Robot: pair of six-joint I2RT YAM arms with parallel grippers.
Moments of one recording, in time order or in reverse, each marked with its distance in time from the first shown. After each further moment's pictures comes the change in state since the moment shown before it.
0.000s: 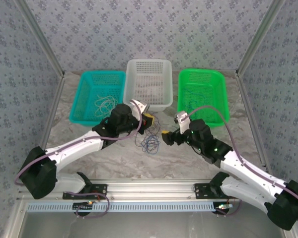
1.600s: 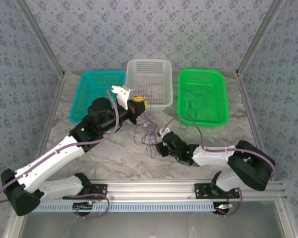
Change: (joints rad) left arm -0.043 -0.246 0.197 -0.120 -0.126 -0.035; right arm 0.209 0.533 -0.095 0.322 0.143 0.246
